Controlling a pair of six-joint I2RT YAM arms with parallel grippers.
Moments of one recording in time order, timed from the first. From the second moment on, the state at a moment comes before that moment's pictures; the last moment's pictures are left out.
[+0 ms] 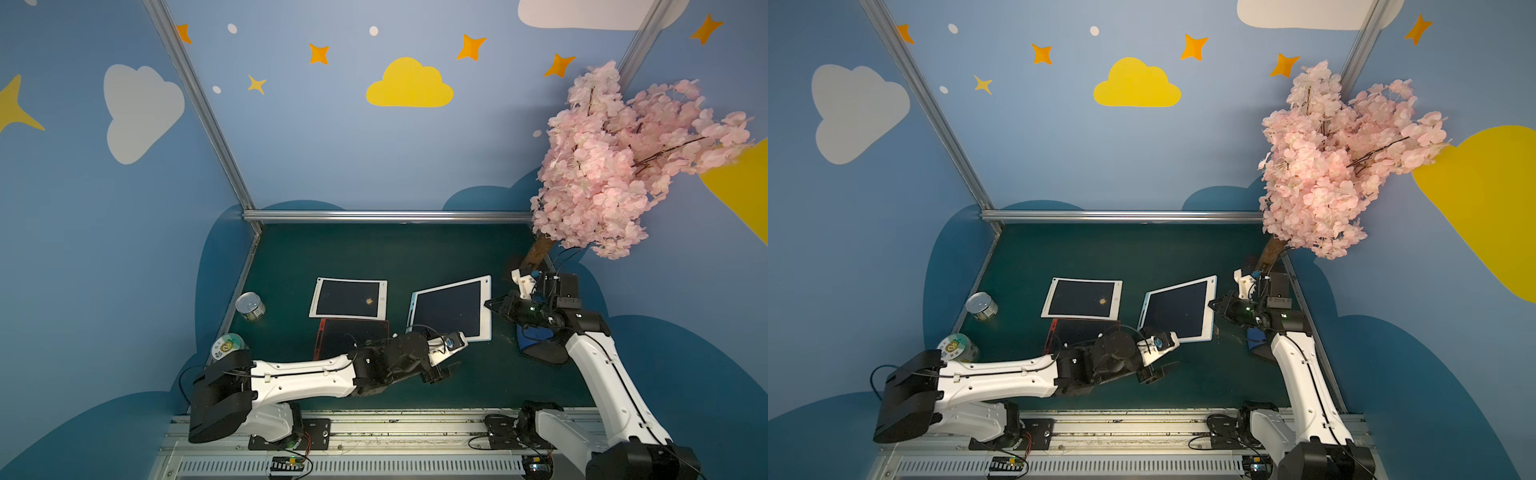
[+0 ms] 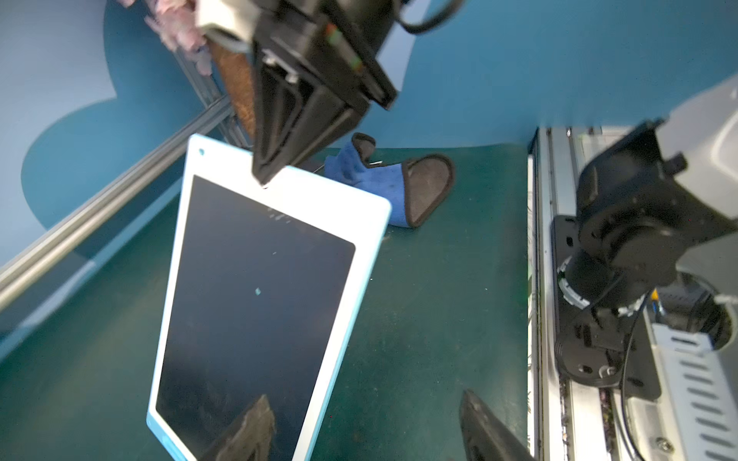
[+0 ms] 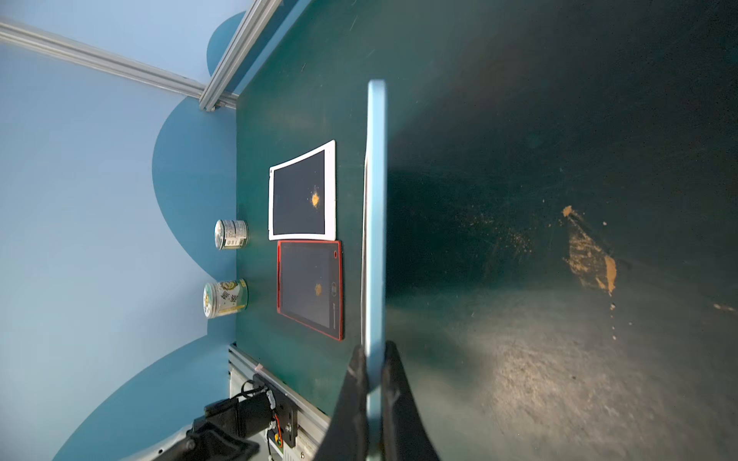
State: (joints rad) left arm -1.30 1.41 0.80 0.21 -0.22 0.26; right arm 0.01 0.97 0.86 -0.73 -0.67 0.47
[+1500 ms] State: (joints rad) left arm -1.45 1.95 1.04 0.88 -0.87 0.96; right arm 0.04 0.81 0.73 -0.68 -0.65 0.57
